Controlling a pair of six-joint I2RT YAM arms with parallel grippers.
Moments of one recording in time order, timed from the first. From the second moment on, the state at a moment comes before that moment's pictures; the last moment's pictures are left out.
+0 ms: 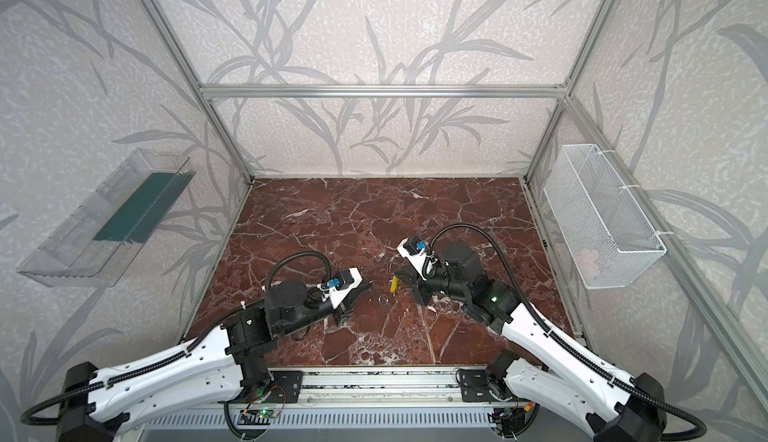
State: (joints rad) left arm -1.03 0.81 0.56 0.02 0.00 0.15; right arm 0.72 0.91 0.76 -0.28 -0.41 0.01
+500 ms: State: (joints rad) left arm -1.07 0.84 0.57 0.06 -0.09 0.17; right arm 0.72 0.92 0.76 -0.20 -0.64 0.00
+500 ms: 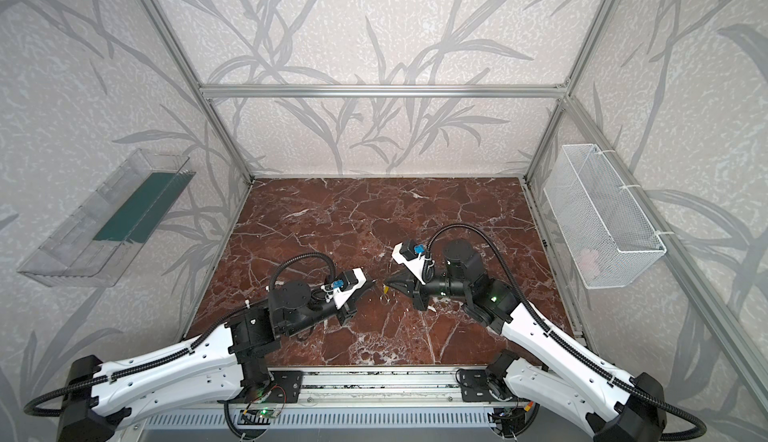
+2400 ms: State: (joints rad) left arm -1.13 0.84 0.57 0.14 -0.14 0.24; right arm 0.70 0.95 0.77 -0.16 -0.61 0.06
